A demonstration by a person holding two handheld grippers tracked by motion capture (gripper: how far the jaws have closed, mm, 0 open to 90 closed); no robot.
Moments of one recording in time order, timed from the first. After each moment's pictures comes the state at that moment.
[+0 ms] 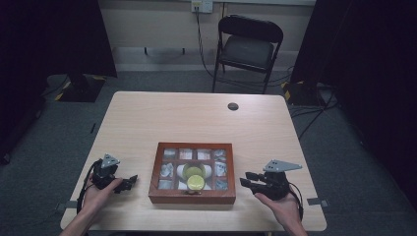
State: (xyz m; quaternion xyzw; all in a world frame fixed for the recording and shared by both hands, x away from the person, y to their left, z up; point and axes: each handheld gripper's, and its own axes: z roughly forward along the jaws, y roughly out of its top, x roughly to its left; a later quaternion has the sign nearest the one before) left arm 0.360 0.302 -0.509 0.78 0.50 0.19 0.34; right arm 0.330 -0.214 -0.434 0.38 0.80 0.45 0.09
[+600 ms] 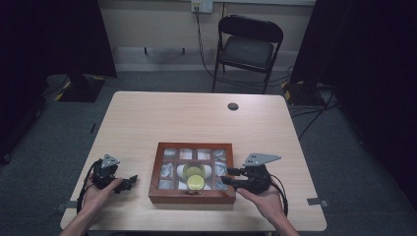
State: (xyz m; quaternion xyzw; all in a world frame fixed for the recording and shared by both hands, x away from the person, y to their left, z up) left arm 0.360 0.302 -0.509 0.78 0.50 0.19 0.33; right arm 0.342 -0.163 -0.417 0.32 0.83 0.46 0.06
